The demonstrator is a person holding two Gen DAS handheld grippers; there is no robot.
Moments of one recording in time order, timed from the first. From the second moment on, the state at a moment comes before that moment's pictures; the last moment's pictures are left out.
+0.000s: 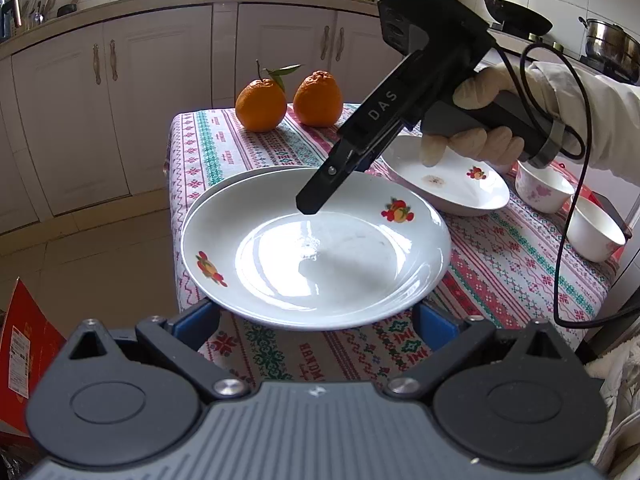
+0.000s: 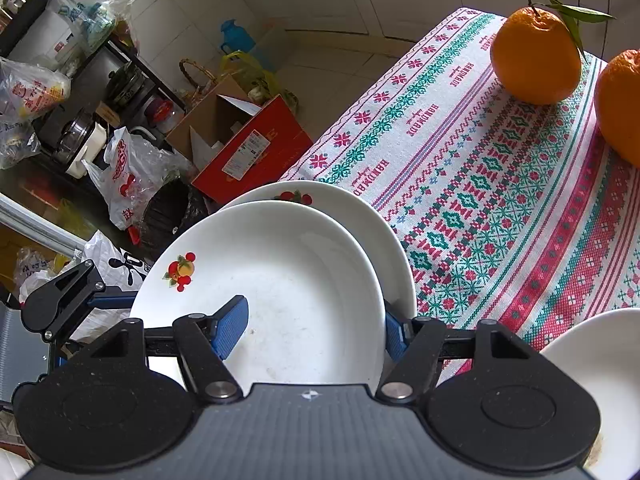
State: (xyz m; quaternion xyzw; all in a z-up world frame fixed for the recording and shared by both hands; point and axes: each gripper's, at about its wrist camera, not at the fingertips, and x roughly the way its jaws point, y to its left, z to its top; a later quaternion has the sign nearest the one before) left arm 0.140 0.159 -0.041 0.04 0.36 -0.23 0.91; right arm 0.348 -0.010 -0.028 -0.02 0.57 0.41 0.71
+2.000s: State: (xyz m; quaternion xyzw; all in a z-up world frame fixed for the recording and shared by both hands) left arm 0.130 0.157 -0.043 0.03 0.33 -0.22 0.92; right arm 0.297 -0.033 -0.008 -0.05 0.54 0.33 0.77
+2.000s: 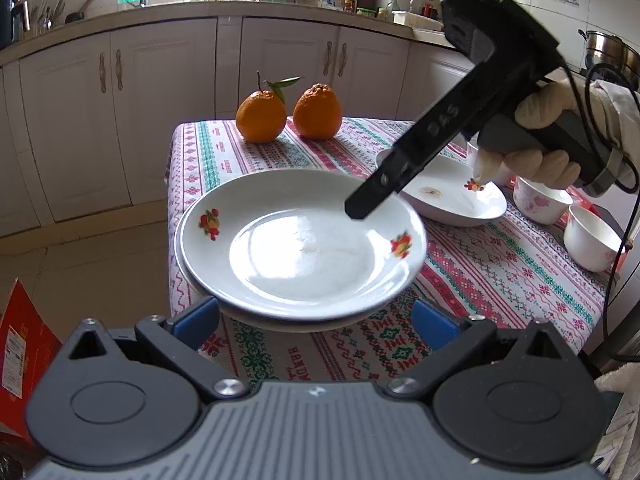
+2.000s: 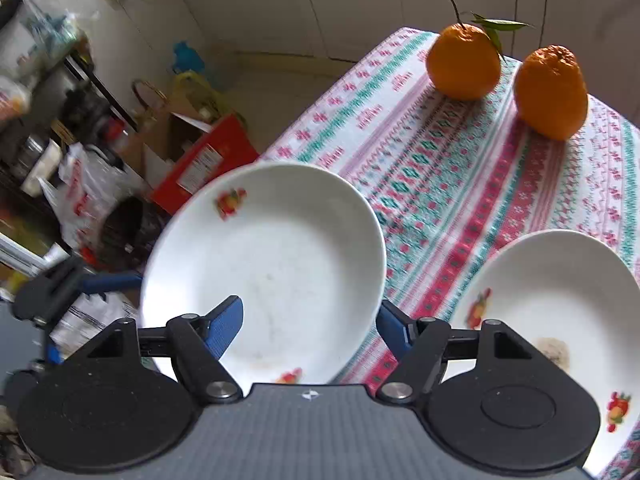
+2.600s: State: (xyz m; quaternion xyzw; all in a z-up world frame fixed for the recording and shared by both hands) left arm 0.105 0.134 -0.017 0.06 0.28 -0.23 0.93; right arm 0.212 -0.087 0.015 -0.06 0.42 0.24 0.87
